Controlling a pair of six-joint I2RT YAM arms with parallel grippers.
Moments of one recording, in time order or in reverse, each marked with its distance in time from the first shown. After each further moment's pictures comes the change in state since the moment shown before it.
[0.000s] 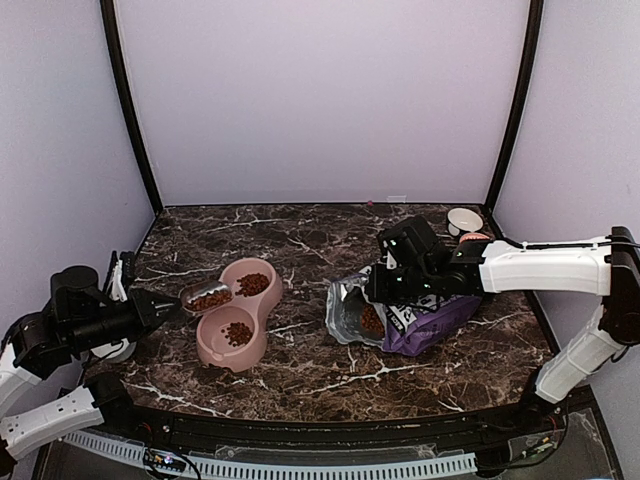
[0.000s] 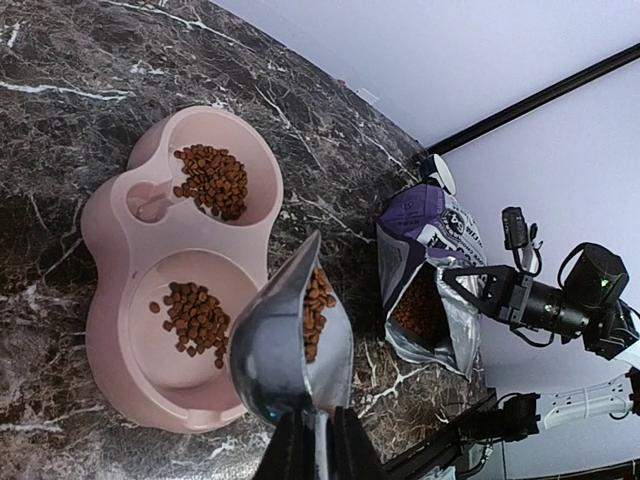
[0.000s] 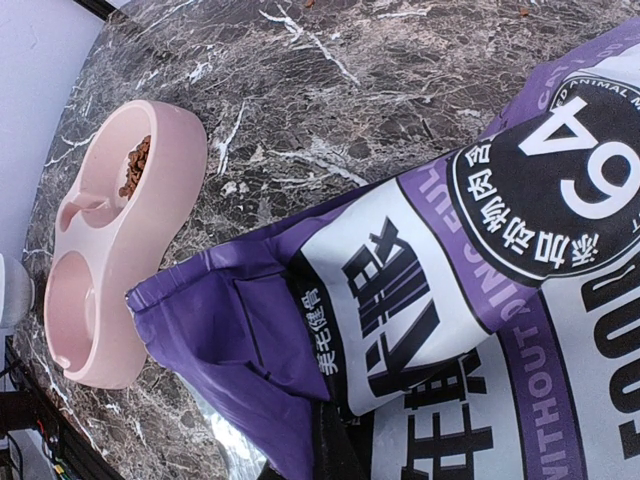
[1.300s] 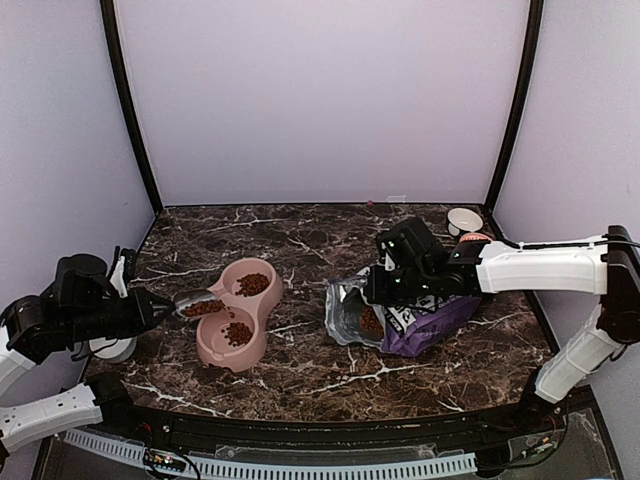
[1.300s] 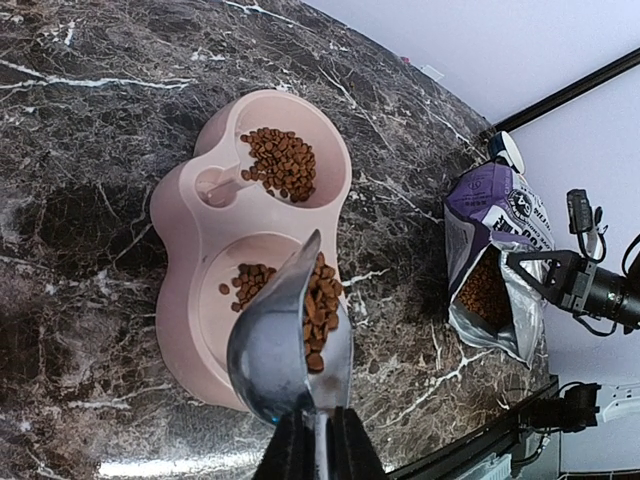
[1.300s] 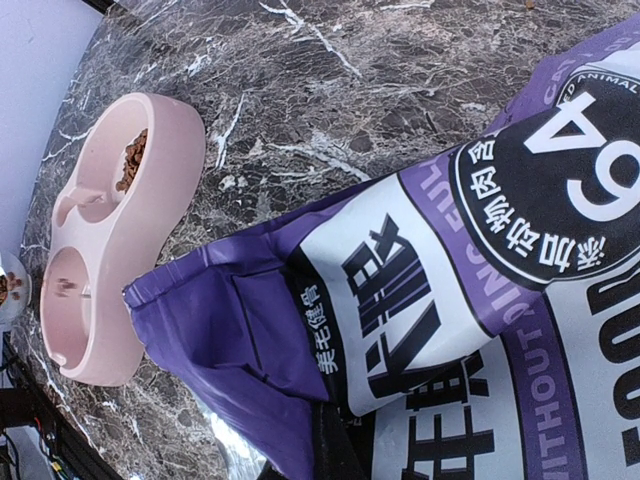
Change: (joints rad) left arm 0.000 0.119 0.125 -0.198 -0.071 0.069; right arm 0.000 0.015 0.000 0.005 -0.010 -0.005
